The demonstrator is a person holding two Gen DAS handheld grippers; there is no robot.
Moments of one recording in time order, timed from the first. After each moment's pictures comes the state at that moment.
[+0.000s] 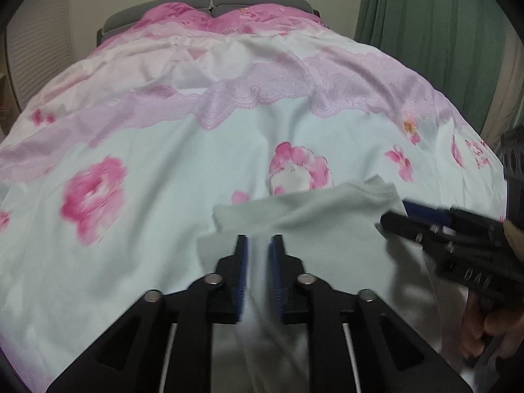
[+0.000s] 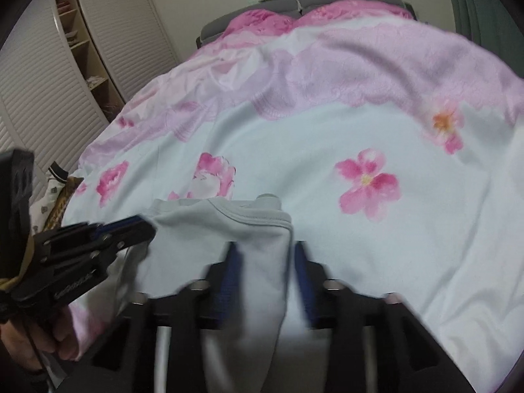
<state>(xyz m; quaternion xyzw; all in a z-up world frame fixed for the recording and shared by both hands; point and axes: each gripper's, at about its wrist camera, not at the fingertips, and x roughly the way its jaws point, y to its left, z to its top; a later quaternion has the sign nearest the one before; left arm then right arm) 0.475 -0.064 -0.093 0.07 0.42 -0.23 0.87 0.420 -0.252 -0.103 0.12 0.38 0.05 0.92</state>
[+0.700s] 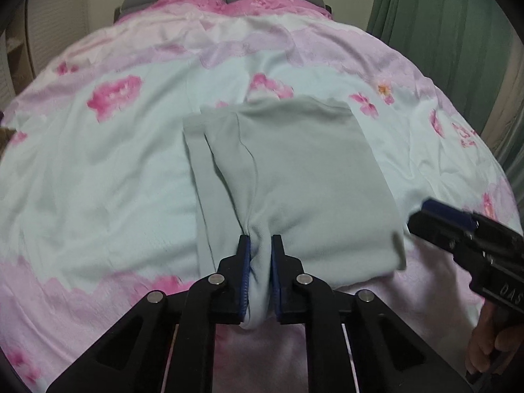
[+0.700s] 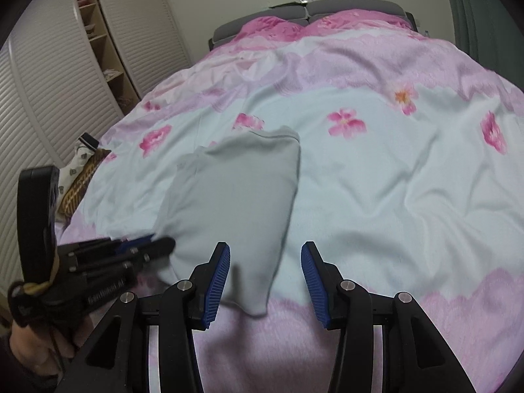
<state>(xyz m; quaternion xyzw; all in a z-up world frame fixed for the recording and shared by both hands) 0.384 -0.056 -0.112 0.05 0.44 -0.21 0.87 0.314 -0.241 -0.102 0.12 0.38 0.06 0.91</state>
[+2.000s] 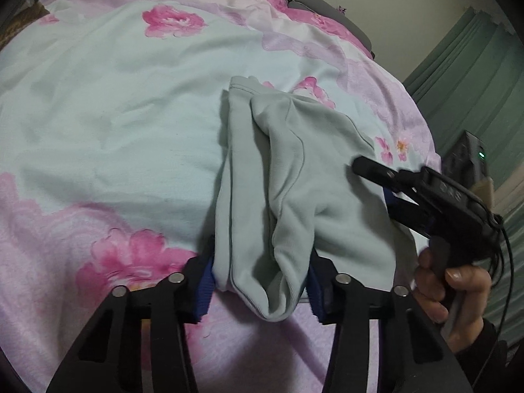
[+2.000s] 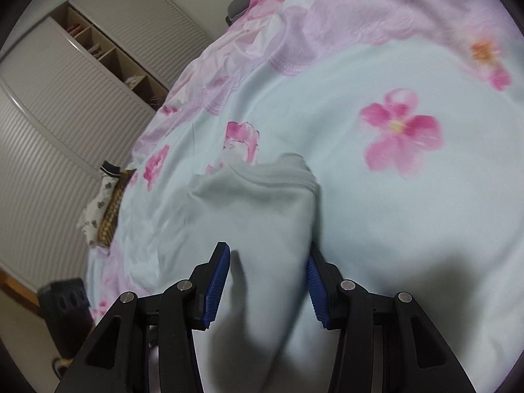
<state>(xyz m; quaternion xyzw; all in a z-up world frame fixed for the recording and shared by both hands) 0.389 -0.025 -0.148 -0.18 0.47 -0.19 0.85 0.450 -0.268 -0.144 0.25 0.44 0.21 0.84</state>
